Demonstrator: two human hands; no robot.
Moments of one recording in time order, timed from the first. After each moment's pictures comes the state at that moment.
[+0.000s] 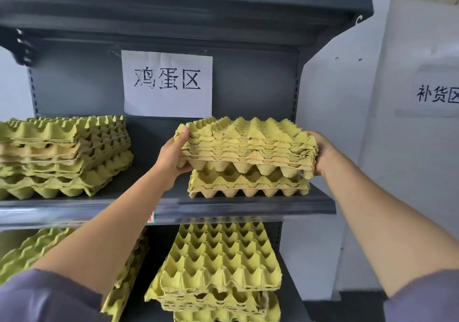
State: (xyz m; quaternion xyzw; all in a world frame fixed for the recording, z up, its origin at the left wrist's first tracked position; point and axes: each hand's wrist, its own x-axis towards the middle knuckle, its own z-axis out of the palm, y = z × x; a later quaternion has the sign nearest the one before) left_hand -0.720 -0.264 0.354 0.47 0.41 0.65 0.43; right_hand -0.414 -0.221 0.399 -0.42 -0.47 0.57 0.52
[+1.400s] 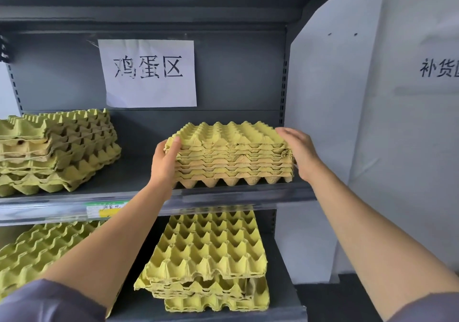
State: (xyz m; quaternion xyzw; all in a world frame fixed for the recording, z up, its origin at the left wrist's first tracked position) left_hand -0.667 -0.261 0.316 0.43 0.50 0.70 0.29; right_hand -0.395 -0.208 0.348 -0.42 -0.59 0.35 0.59
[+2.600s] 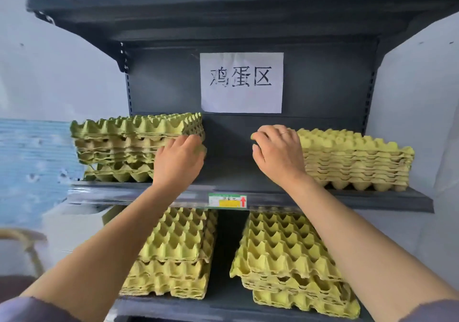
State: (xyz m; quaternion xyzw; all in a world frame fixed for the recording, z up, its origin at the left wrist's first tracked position) left_hand -0.867 -0.382 0.339 0.59 0.67 0.37 -0.25; right_hand -0.659 -0.293 0.346 -0.33 -0.75 -0.35 0.45
